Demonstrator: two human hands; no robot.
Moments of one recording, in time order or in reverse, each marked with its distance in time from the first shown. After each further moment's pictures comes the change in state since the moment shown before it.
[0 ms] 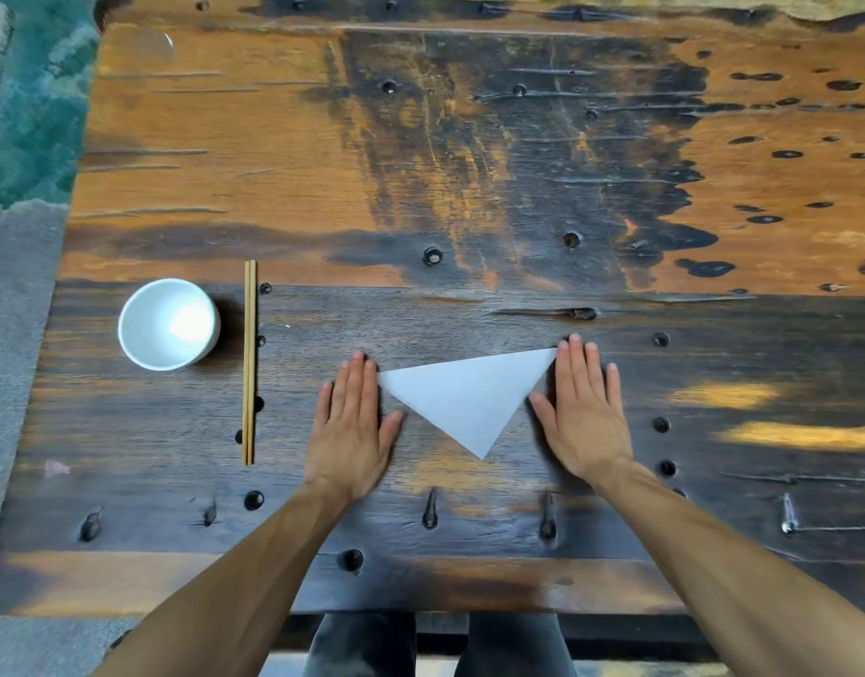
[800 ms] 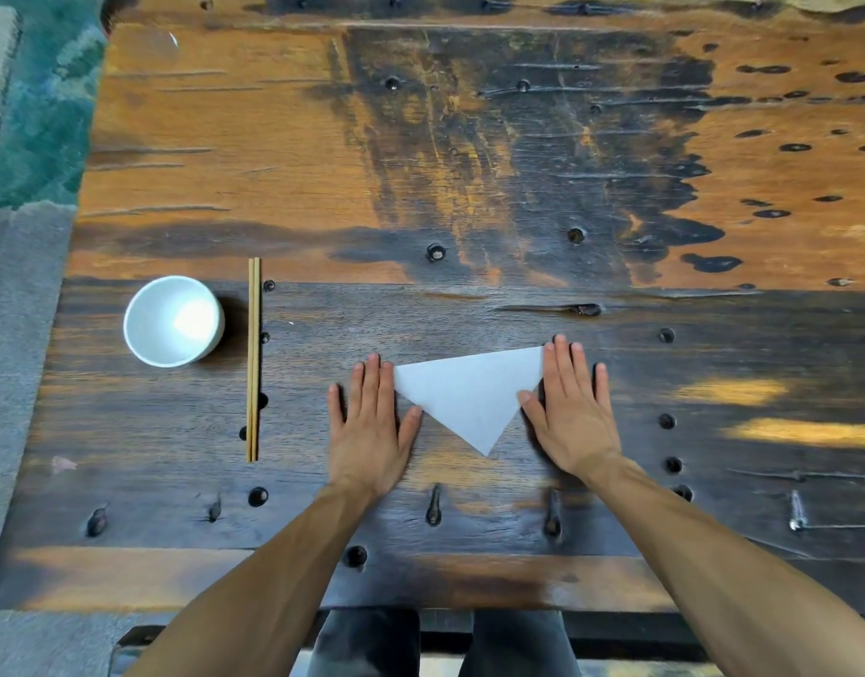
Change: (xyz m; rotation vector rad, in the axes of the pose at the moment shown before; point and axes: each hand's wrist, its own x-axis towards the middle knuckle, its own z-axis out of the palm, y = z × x) left_hand 0.003 0.017 0.017 -0.107 0.049 -0.076; right_hand 0.004 -0.011 0.010 0.083 -0.022 -0.025
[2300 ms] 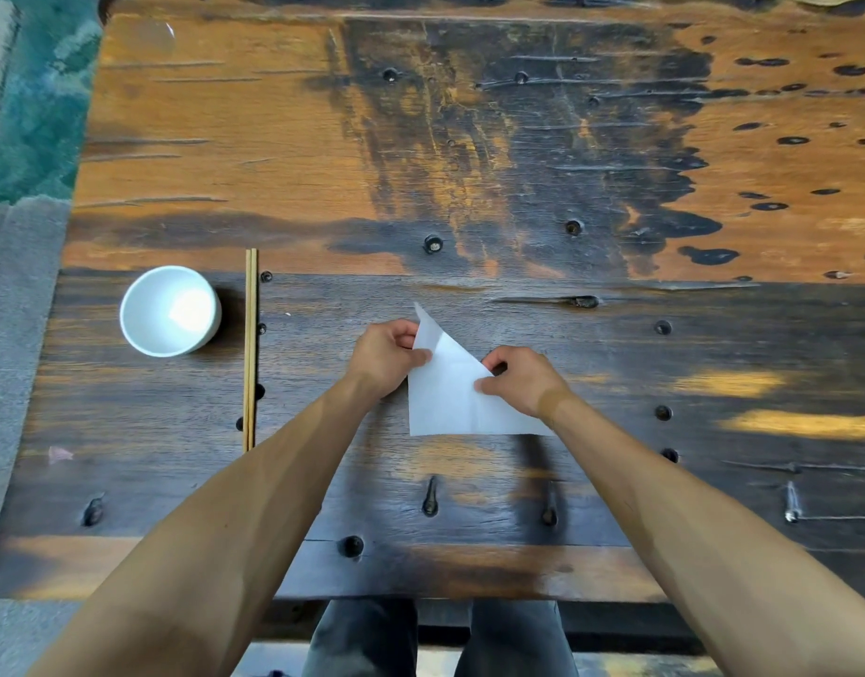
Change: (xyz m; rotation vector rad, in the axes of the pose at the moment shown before) left_hand 0.080 0.029 -0.054 -1.027 -0.248 -0.310; right_hand 0.044 -0.050 -0.033 0.606 -0.348 0.161
